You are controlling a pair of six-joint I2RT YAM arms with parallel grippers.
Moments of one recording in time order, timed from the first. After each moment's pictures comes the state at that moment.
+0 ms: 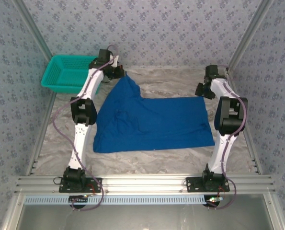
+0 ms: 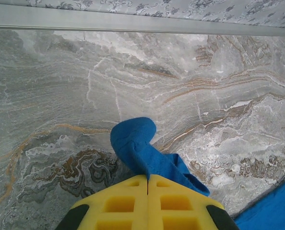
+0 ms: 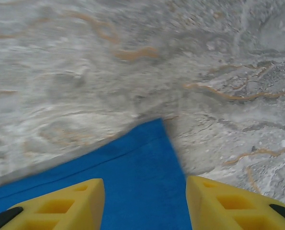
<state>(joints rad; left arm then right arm) -0.20 2.66 2.66 -0.88 0.45 -0.24 -0.08 2.12 1.68 -0.72 0.03 0.22</state>
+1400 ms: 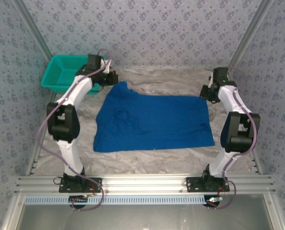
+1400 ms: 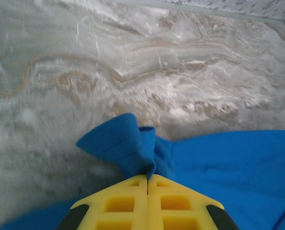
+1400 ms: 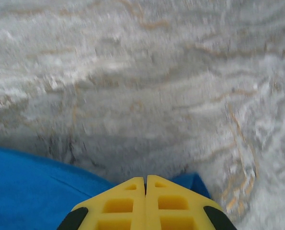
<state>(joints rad) -0.20 1.93 1.68 -0.57 0.43 -0.27 -0.10 1.74 1.38 -0.70 -0.08 0.19</state>
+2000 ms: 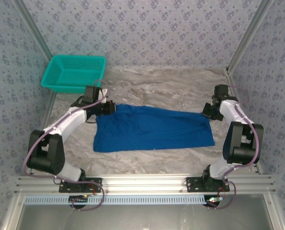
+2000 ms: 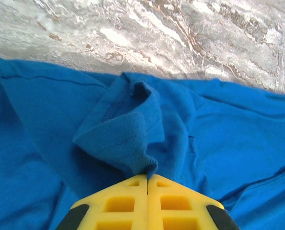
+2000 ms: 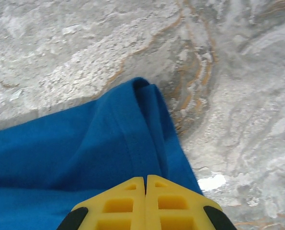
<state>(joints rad) -0.27 1.47 0.99 -0.39 0.32 -0.34 -0.15 1.59 1.08 -0.71 -0.01 0.24</state>
